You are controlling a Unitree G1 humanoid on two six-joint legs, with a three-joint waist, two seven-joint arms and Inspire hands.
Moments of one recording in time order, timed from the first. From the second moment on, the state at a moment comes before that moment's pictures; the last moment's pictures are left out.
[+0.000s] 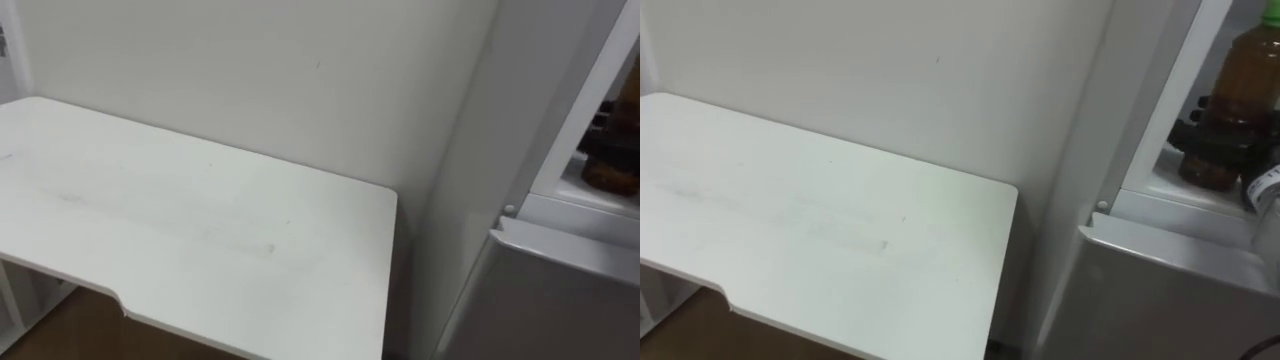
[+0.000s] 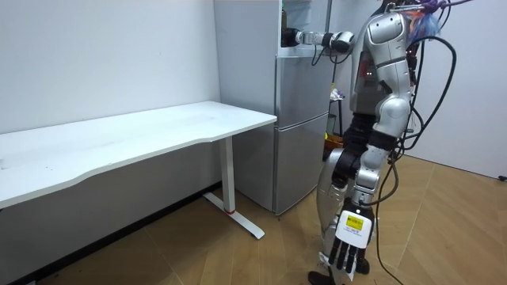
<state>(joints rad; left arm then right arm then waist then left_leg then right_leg) 0.37 0.27 0.23 0.99 0.29 0.15 0.11 -0.92 -0.79 0.10 0.90 0.66 0.10 -0.18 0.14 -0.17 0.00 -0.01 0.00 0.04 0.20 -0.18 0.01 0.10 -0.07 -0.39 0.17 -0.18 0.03</state>
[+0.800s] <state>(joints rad) 0.37 0.27 0.23 0.99 0.28 0.14 0.10 -0.92 -0.81 0.10 0.94 0.66 0.08 -0.12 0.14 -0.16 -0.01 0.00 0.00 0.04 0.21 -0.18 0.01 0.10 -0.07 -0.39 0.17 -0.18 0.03</state>
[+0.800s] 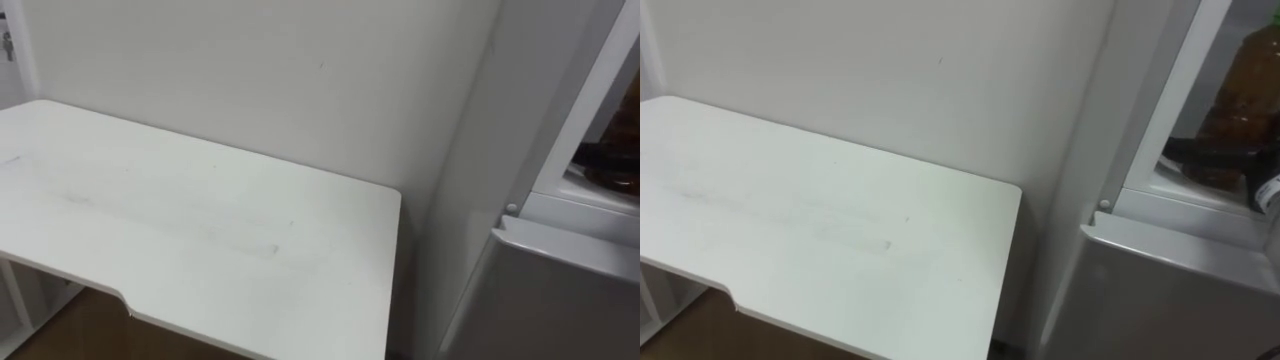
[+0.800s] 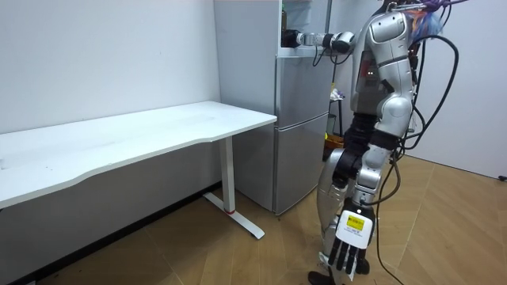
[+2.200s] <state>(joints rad) 0.36 0.26 0.23 0.96 0.28 0.15 0.11 -0.87 -0.81 0.08 0.73 0.68 0.09 -0.12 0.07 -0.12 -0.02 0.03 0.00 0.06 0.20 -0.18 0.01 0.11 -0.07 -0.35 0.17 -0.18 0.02</state>
